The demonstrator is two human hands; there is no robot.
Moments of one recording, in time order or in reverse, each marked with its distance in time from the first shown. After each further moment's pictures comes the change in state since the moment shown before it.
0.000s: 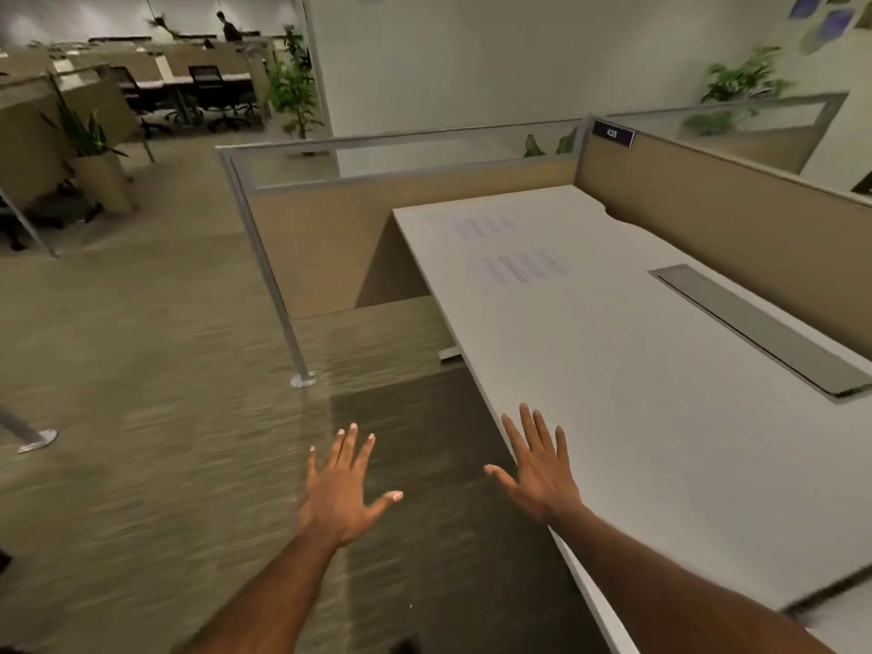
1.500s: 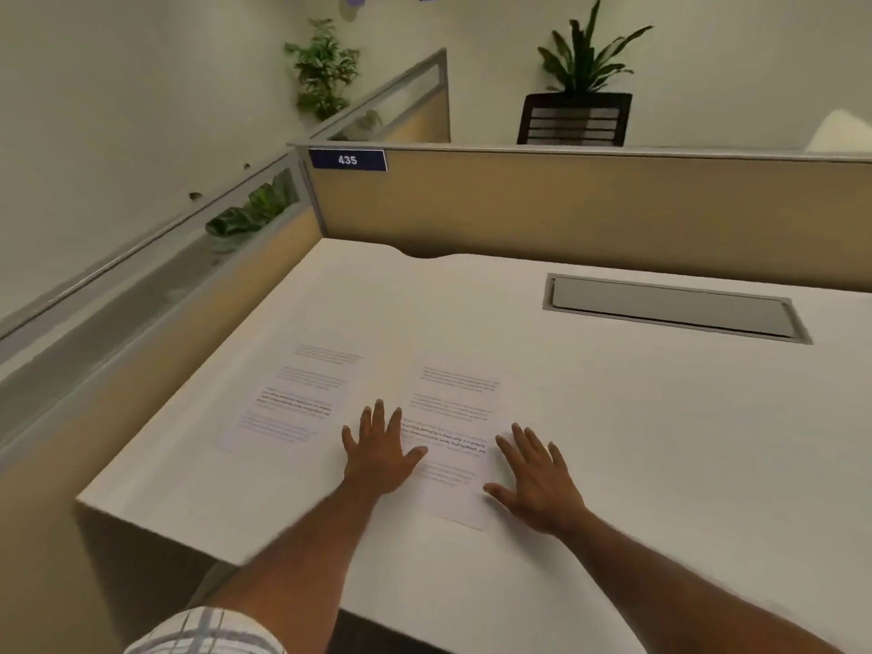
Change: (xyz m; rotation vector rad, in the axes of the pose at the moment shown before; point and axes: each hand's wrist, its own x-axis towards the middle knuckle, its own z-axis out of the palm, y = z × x) left_hand 0.775 0.177 -0.051 0.045 -0.285 0.868; right_hand 0.484 0.095 -0.014 0.222 0.026 0.873
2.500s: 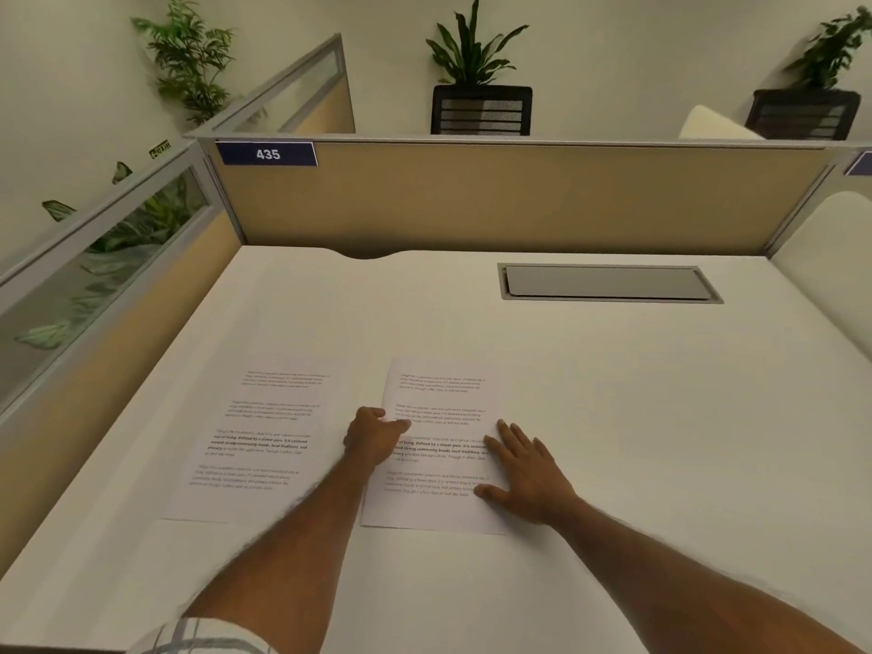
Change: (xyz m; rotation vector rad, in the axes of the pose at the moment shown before) left_hand 0.077 -0.011 -0.022 -0.784 -0.099 -0.204; right_hand 0.016 -0.038 0.013 0.035 -0.011 0.197
